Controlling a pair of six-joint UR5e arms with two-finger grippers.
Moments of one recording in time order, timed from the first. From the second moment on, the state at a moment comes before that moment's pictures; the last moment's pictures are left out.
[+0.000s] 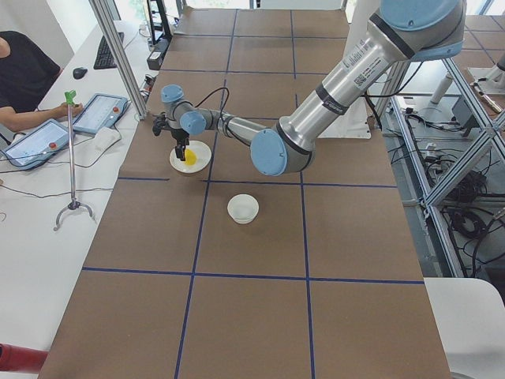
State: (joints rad) left arm -0.94 -2.41 -0.97 -1.94 -2.14 -0.82; right arm 1.54 -1.71 1.75 -1.64 2.28 -0.05
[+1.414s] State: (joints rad) left arm -0.92 -2.41 -0.92 -1.98 -2.14 -0.81; right arm 1.54 -1.71 1.75 -1.64 2.28 -0.05
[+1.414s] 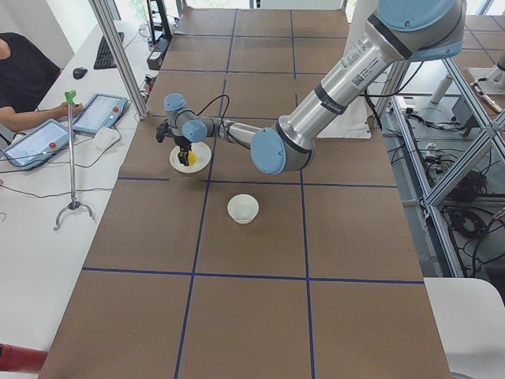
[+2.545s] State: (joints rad) left arm -1.01 -2.07 -1.50 -1.77 -2.15 -0.80; right arm 1.54 -1.71 1.75 -1.64 2.28 -0.05
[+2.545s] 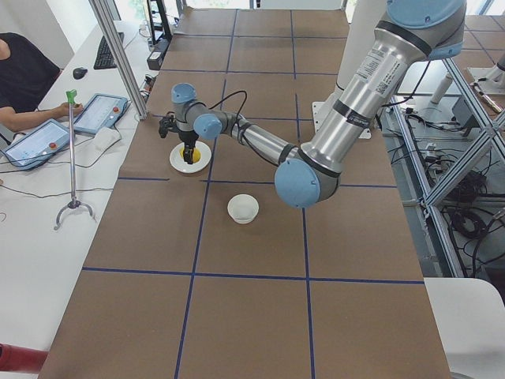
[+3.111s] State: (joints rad) left arm -0.97 -1.69 -1.80 -1.84 -2.09 -0.86; right arm 1.54 -1.71 1.75 -1.64 2.28 -0.05
